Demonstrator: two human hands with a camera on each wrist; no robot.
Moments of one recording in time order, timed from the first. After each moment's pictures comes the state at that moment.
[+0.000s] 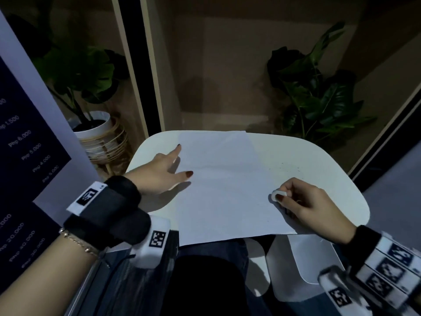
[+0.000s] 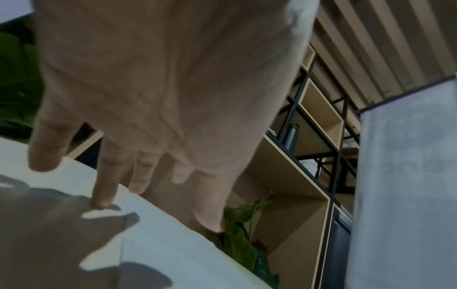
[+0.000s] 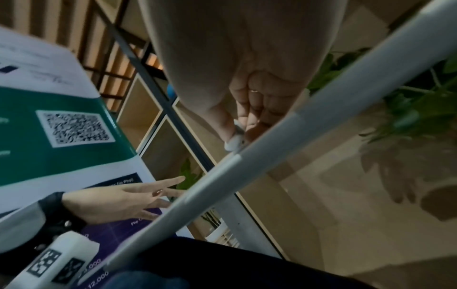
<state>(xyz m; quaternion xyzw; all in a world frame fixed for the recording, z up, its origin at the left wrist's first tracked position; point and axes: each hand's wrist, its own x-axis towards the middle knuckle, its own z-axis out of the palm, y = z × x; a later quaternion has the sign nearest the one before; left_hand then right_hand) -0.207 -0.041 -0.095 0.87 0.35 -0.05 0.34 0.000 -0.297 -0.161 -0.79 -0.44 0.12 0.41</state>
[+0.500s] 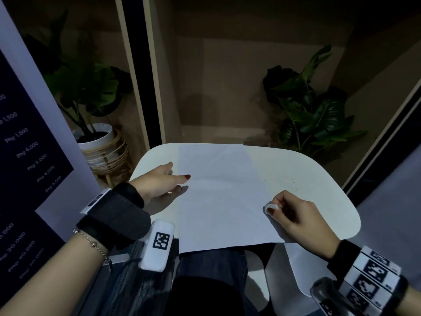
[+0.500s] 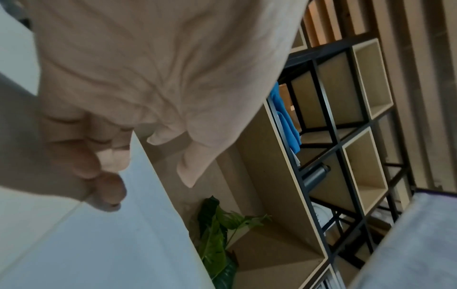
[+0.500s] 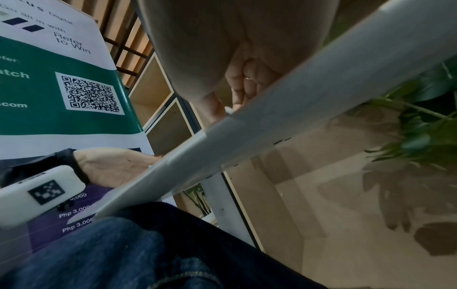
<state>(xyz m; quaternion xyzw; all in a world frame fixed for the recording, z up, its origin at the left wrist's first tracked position) -0.195 -0.033 -0.116 0.68 0.41 0.09 0.60 -0.012 -0.299 -0.166 -0.79 -0.47 0.05 0.39</state>
